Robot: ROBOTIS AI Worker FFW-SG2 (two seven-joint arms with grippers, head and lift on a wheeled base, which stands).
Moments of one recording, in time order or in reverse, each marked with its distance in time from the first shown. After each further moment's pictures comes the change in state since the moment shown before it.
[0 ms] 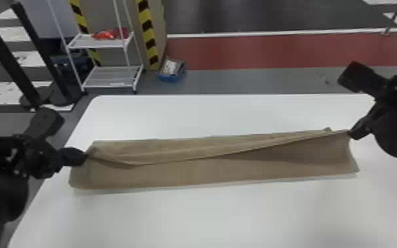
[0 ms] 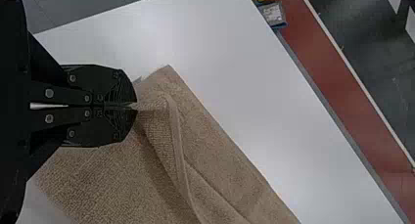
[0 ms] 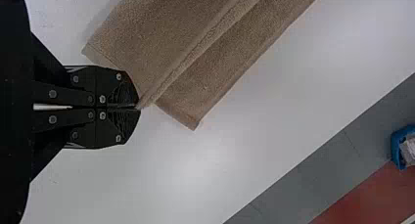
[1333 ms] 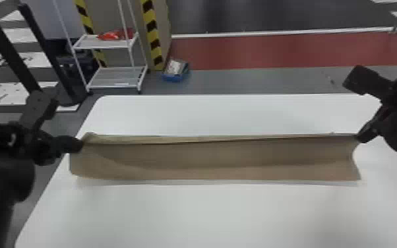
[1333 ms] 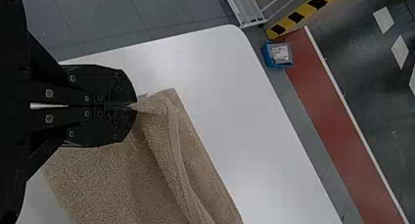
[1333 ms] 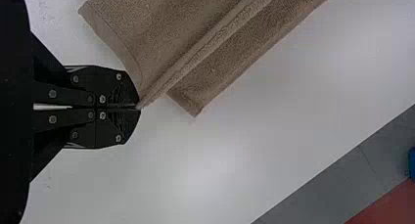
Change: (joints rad) left arm -0.061 -0.011 -0.005 -0.056 0.009 0.204 0.077; right arm -0.044 0.018 -0.032 0.128 0.012 -0.084 0.000
